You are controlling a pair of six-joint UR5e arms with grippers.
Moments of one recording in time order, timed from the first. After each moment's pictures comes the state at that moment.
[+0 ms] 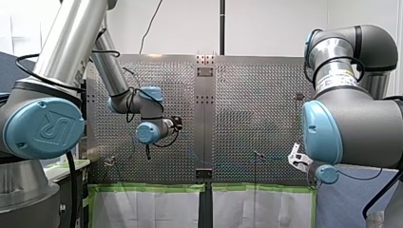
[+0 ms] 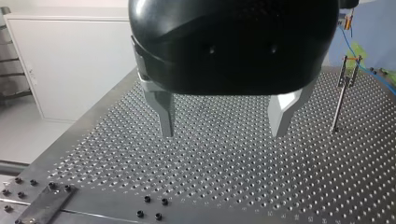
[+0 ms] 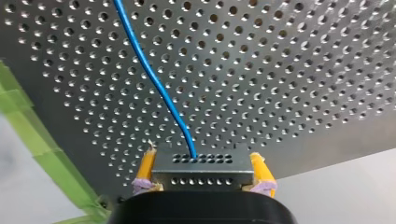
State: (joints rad) left arm -0.49 -1.90 -2.28 -2.01 -1.77 -1.73; right arm 1.52 -0.63 1.77 -1.10 1.24 1.93
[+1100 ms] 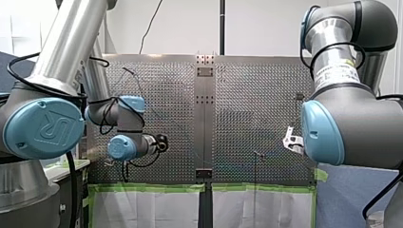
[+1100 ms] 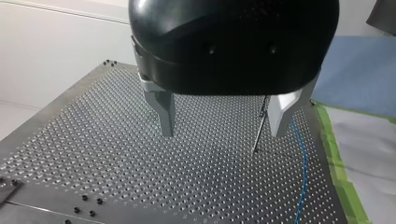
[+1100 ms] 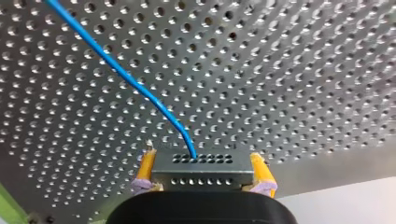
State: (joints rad) left arm -0.49 -1.90 -2.53 -1.92 -1.77 -1.76; right arm 1.57 -0.80 1.77 -0.95 1.30 1.84
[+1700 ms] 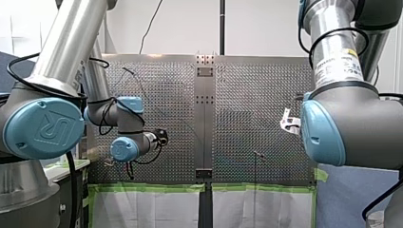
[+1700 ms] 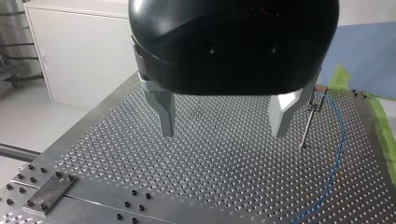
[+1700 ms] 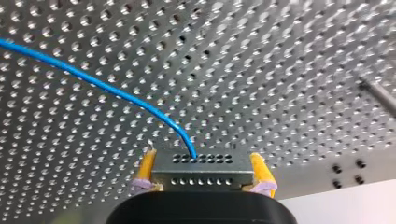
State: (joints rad) left arm -0.49 -1.90 -2.53 -1.81 -1.80 -1.82; right arm 1.60 -0.97 1.77 -0.78 1.34 1.84
